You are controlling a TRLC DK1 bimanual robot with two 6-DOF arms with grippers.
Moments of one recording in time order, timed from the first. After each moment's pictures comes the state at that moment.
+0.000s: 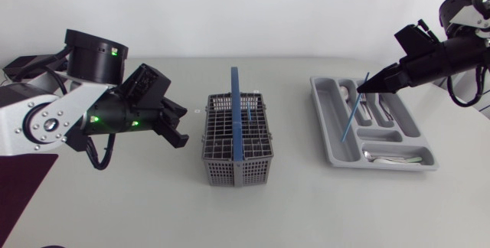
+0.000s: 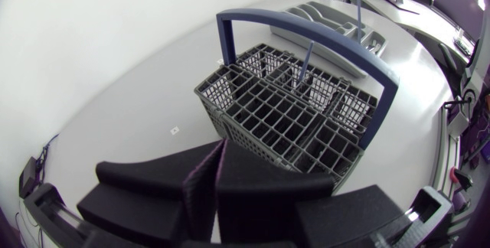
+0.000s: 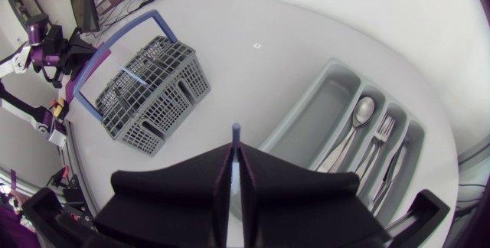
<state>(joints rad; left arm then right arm) -0.40 1.32 0.82 -0.18 0.15 0.32 -0.19 1.66 1.39 -0.90 -0.64 -0.67</state>
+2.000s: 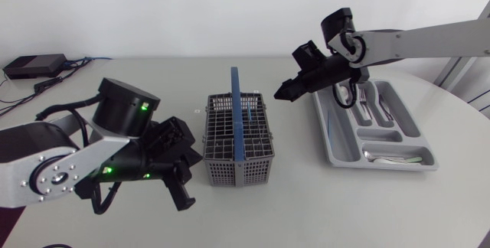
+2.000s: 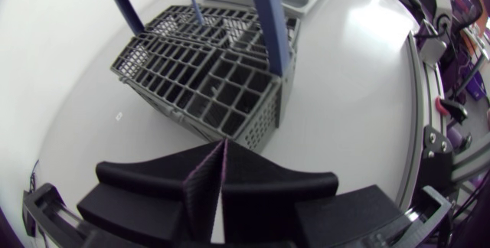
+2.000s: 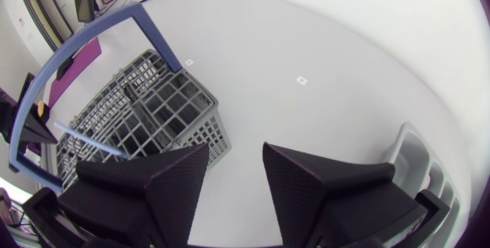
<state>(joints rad) -0.62 1.27 0.67 -0.26 0.13 0.42 0.23 1.97 1.44 -0.40 -0.46 -0.34</state>
